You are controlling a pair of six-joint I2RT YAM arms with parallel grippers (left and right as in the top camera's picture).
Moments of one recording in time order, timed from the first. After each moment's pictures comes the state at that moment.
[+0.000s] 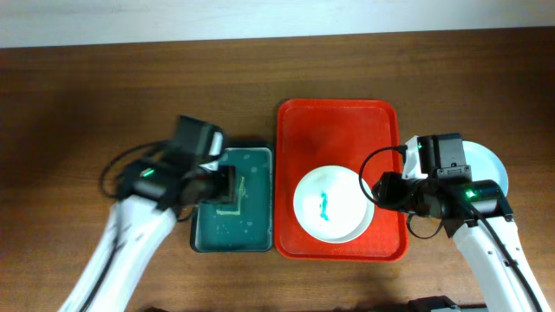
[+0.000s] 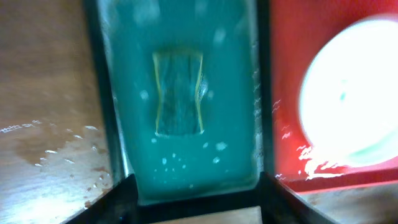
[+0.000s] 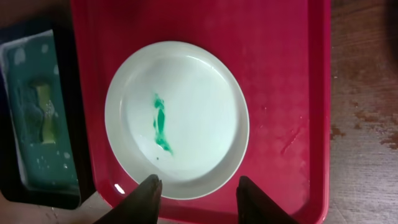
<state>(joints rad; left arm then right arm) -0.38 1.37 1.20 -1.08 0.03 -0.28 0.08 1.14 0.95 -0.97 -0.24 0.34</state>
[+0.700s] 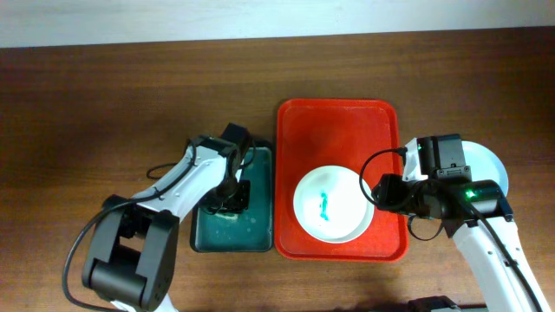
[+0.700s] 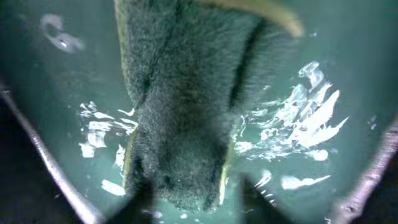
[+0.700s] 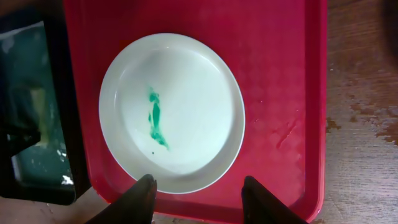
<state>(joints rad) -0.40 1.84 1.17 -1.01 0.03 -0.29 0.08 1.14 0.95 -0.99 -0.23 0.33</state>
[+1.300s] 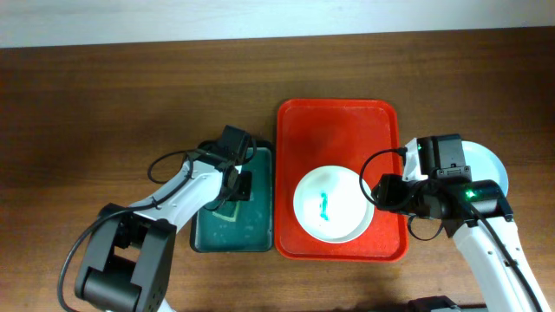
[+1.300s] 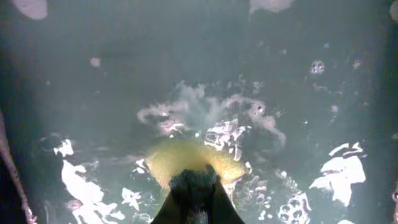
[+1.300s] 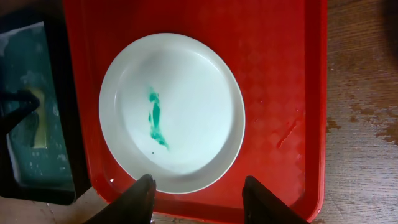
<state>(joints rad) -0.40 1.79 1.03 -0.63 -0.06 -0.25 0.08 1.14 0.95 -0.99 -0.23 0.33</state>
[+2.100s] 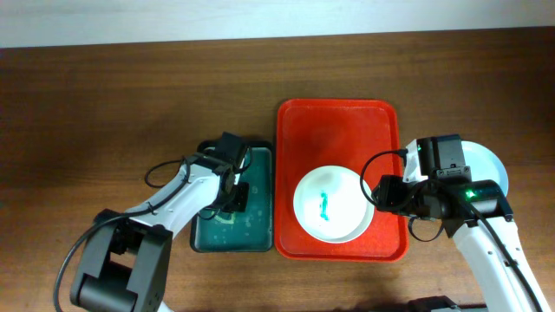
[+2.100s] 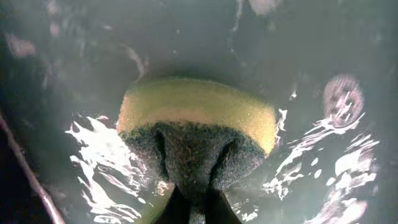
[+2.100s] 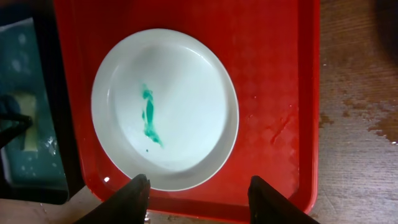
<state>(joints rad) -0.40 1.75 1.00 -0.74 -0.03 -0.22 0.08 1.14 0.95 -1.01 -0.21 0.32</state>
